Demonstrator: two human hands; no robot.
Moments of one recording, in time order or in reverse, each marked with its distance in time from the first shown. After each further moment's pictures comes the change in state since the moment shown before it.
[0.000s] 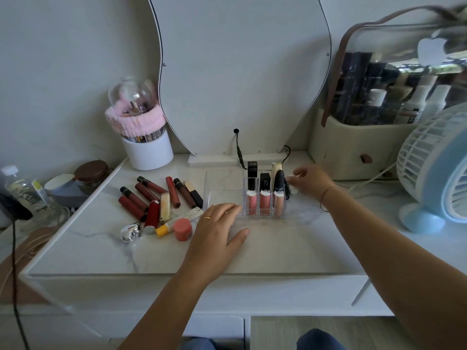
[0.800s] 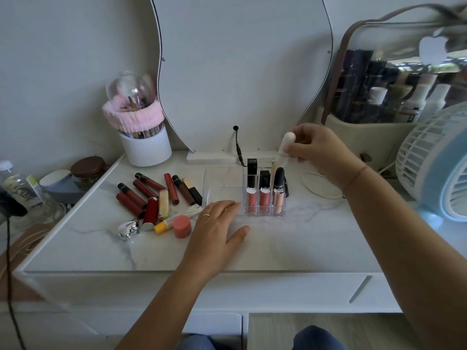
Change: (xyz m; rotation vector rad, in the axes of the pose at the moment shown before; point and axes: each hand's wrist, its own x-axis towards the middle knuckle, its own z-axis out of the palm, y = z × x) left_hand 0.000 0.000 0.001 -0.015 0.010 0.000; right_hand -0.052 -0.073 -0.049 0.286 0.031 -0.372
